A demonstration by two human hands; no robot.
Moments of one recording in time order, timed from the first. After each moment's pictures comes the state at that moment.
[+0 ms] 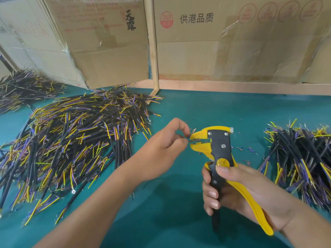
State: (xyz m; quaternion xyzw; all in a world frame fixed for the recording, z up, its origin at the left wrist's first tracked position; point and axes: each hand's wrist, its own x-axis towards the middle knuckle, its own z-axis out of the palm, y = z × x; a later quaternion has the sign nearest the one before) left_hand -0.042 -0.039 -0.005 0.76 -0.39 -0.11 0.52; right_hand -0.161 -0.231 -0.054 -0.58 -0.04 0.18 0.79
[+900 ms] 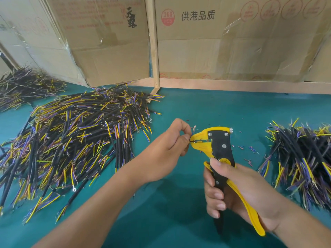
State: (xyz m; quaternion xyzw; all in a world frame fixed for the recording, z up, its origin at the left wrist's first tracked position) left_hand -0.044 -0.043 -0.012 0.75 -0.39 -0.13 0.52; right_hand -0.161 -0.207 -0.033 -0.51 0.03 0.17 0.84
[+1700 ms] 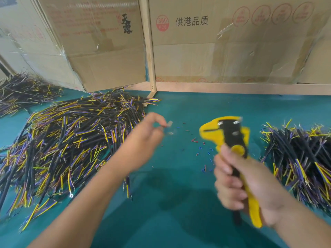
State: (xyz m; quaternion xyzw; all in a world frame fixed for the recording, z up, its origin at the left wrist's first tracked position) left_hand -0.011 -0.024 -0.009 0.77 -0.32 -0.03 0.55; right_hand -0.161 -0.222 -0.020 -0.49 0.06 0.09 0.87
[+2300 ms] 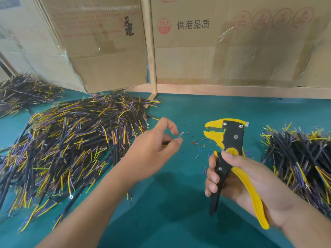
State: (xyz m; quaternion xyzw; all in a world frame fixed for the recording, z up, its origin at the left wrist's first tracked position) left_hand -0.029 -0.030 -0.006 0.83 -0.41 0.02 0.38; right_hand -0.140 -0.246 -0.058 -0.45 -0.04 0.14 0.88
